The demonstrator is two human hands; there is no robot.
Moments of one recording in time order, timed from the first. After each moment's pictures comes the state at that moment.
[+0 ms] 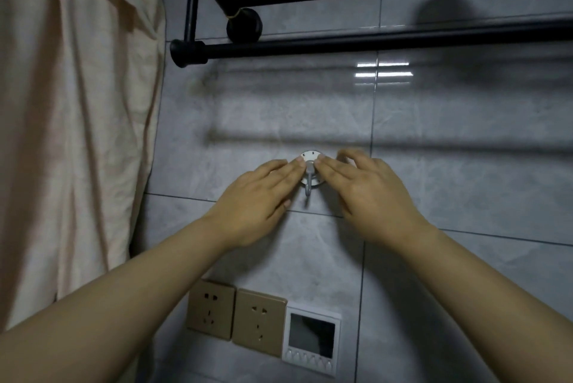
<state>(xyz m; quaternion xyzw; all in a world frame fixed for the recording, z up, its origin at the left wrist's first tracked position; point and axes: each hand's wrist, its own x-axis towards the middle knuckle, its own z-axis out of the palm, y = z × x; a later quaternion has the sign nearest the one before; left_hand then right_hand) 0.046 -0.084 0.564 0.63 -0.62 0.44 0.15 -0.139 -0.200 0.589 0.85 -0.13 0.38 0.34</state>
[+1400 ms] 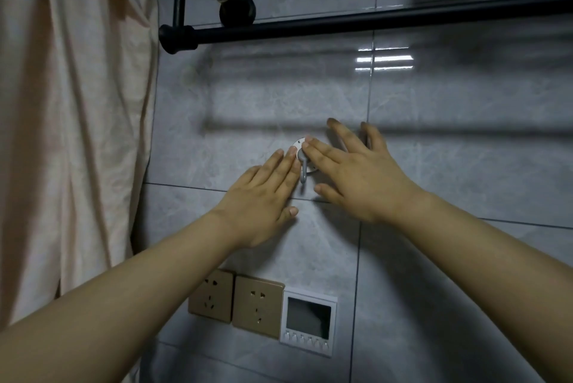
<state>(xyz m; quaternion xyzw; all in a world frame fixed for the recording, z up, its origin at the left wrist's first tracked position) 0.036 -0.098 0.546 0.70 -0.56 0.44 0.03 -0.143 -0.202 0.602 0.85 -0.13 0.32 0.40</state>
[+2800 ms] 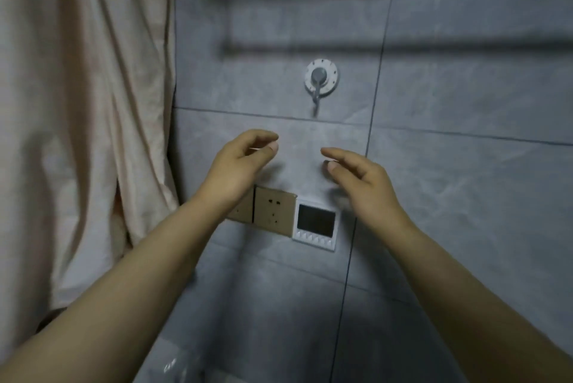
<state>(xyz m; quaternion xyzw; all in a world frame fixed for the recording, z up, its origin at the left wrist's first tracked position) -0.022 -0.021 0.482 0.63 -0.45 0.04 0.63 -0.159 -0.174 0.465 0.80 -0.05 0.44 -0.40</state>
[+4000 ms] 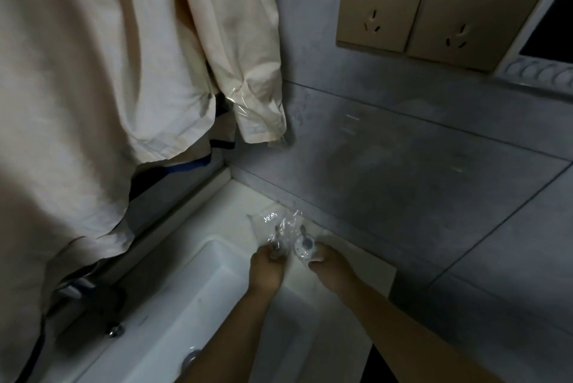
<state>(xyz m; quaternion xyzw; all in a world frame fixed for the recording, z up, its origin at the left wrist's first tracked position) 0.063 0.072 0.028 0.86 -0.01 -0.23 0.46 -0.002 -0.058 0.013 0.81 -0.30 -0.05 -0.50</state>
